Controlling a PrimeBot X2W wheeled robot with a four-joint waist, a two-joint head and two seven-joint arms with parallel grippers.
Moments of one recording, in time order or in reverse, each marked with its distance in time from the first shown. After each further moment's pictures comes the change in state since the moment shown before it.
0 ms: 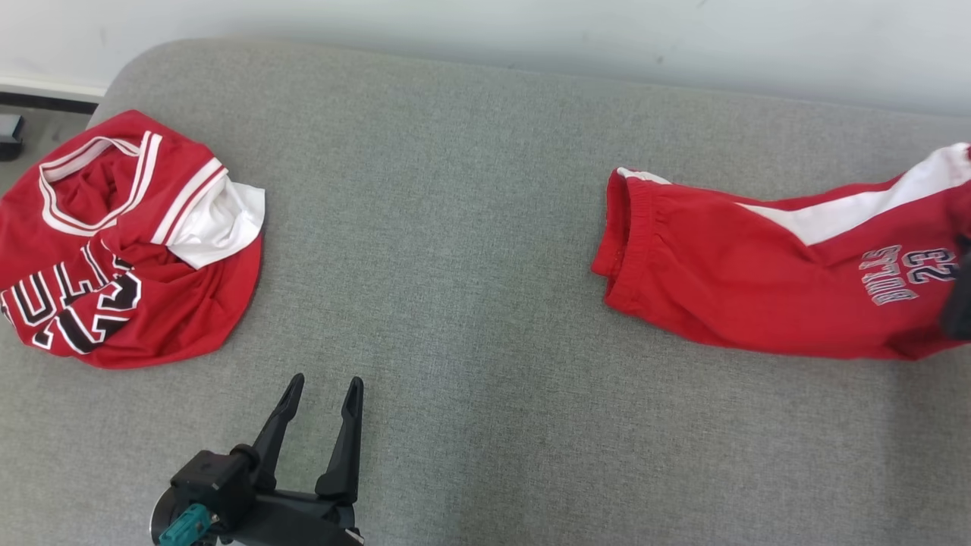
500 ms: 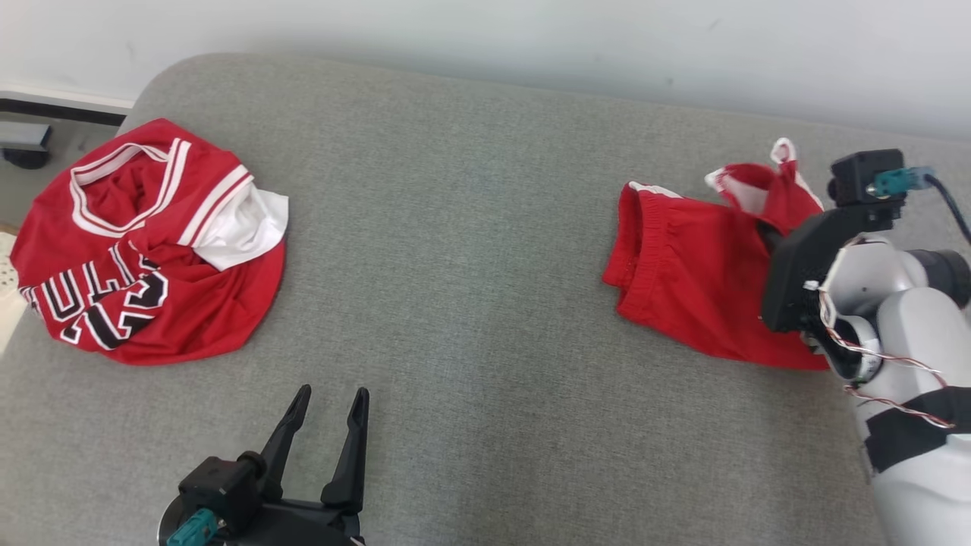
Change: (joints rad) left arm 0.009 0.000 -0.014 0.010 -0.013 -0.001 0.007; right arm 0.016 0.272 0.080 -0.254 -0.042 0.000 0.173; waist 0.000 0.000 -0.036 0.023
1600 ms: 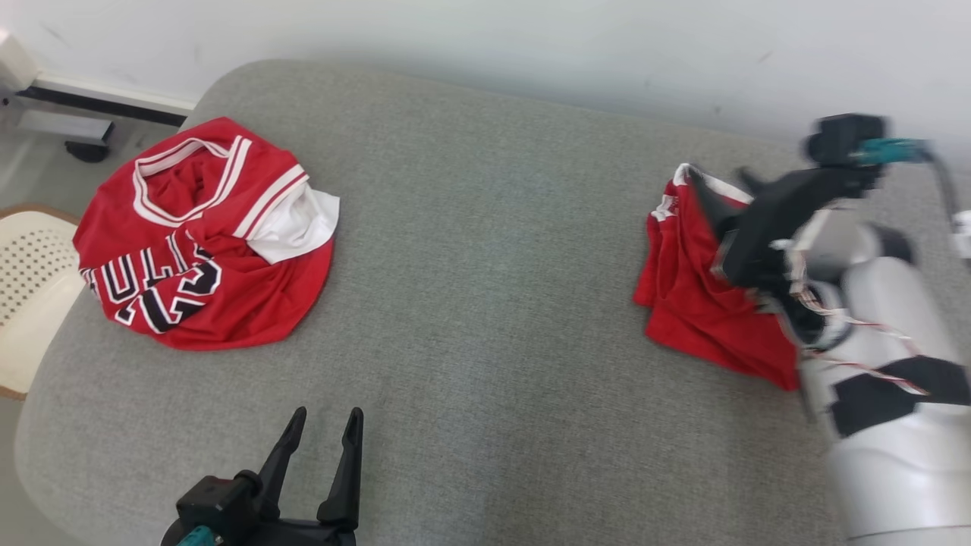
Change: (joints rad) left arm 0.025 -0.011 -0.005 0.044 -0.019 -0.005 -0.021; right arm -0.099 0.185 -0.066 0.093 0.071 0.000 -0.092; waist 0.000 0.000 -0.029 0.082
